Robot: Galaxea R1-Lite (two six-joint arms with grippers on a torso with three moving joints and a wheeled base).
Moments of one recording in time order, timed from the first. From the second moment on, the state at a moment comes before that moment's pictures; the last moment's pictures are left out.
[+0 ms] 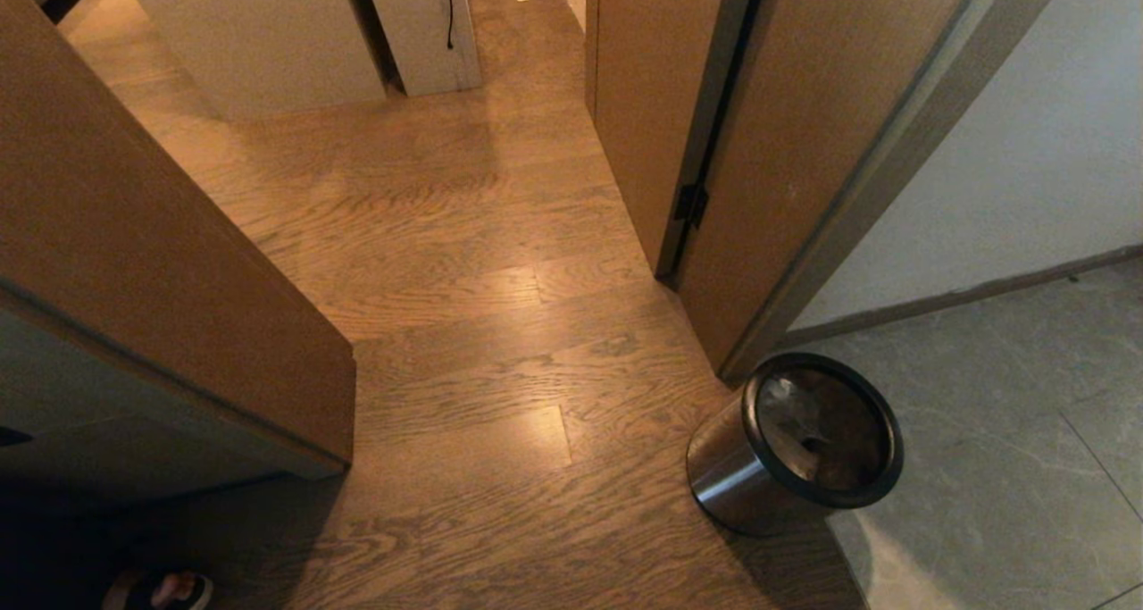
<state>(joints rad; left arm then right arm) 0.00 0.00 0.00 0.00 0.00 0.00 -0.01 0.00 0.00 0.00 -0.01 0.02</state>
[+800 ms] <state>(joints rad) 0.00 0.00 0.00 0.00 0.00 0.00 -0.01 0.01 -0.25 0.17 -0.02 0.08</state>
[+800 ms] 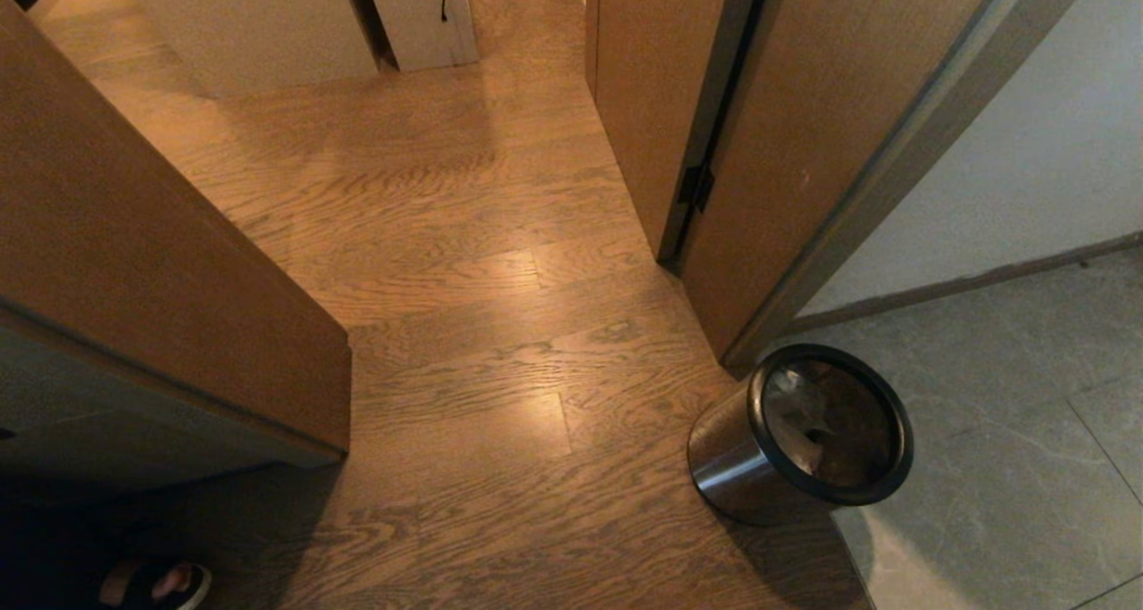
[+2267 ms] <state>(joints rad) 0.00 0.00 0.00 0.00 0.00 0.00 -0.03 1.84 -1.19 0.34 0.06 -0.21</state>
